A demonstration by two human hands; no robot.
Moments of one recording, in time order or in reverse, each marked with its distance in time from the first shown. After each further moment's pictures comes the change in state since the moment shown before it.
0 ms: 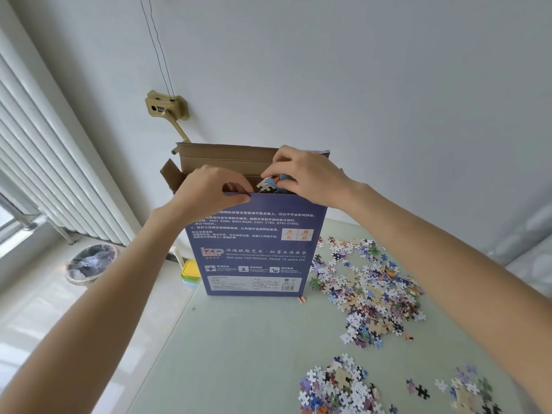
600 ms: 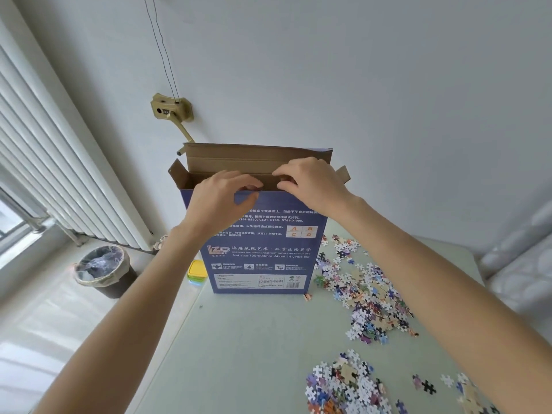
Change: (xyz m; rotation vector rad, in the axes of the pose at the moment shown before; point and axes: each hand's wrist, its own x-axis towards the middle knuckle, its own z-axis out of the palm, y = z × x) left_hand -0.018 0.015 0.020 0.143 0.302 0.094; right_hand -0.007 -0.013 0.015 -0.038 0.106 0.202
